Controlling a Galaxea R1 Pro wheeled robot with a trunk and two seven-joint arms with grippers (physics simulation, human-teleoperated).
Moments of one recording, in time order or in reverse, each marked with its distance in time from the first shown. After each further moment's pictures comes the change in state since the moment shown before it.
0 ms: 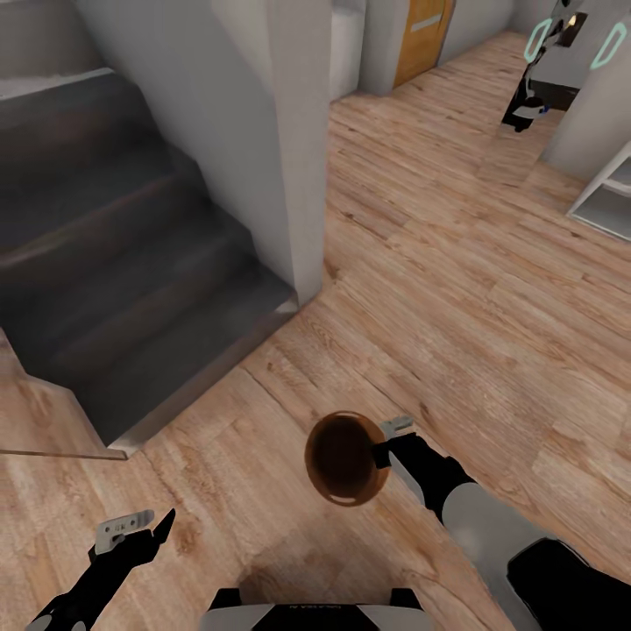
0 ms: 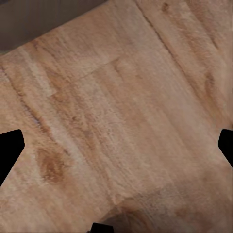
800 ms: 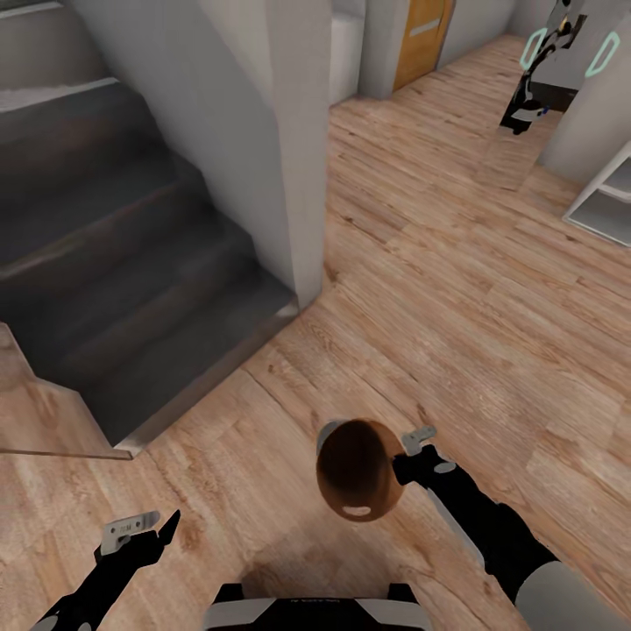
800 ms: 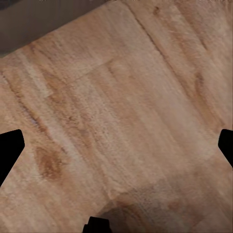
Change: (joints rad) left arm 0.000 0.000 -0.022 0.014 0.000 -0.019 0.000; right arm 0.304 -0.229 0.038 -0.584 -0.014 0.007 0.069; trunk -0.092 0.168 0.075
